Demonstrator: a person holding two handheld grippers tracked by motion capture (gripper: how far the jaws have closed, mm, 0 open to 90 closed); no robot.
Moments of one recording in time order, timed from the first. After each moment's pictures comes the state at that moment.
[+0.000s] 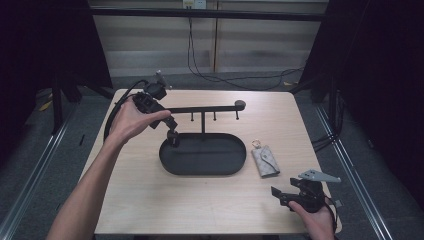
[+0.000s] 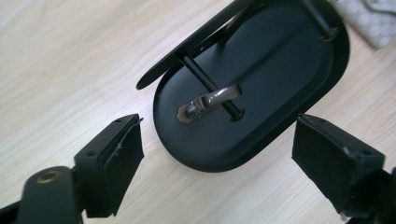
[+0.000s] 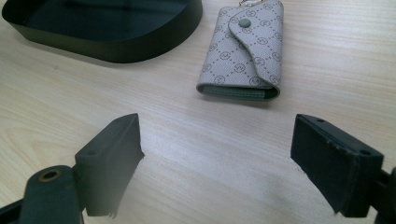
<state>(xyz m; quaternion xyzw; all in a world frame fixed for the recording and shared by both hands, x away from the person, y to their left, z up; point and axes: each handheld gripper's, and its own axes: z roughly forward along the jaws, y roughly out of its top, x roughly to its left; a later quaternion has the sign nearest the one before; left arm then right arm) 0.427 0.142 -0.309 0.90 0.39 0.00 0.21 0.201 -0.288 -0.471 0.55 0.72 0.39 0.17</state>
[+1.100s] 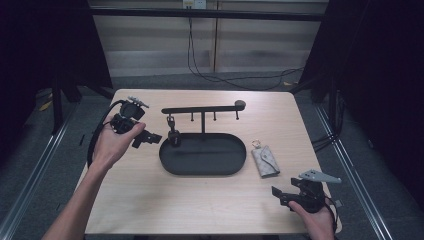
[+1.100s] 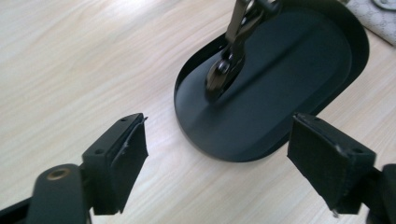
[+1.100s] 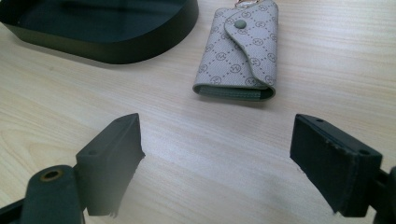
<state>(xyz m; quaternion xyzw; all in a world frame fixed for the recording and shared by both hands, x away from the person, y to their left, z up) 0.379 0.193 -0.342 0.87 0.40 0.08 0.28 0.201 -0.287 -0.470 0.55 0.72 0.38 0.18</state>
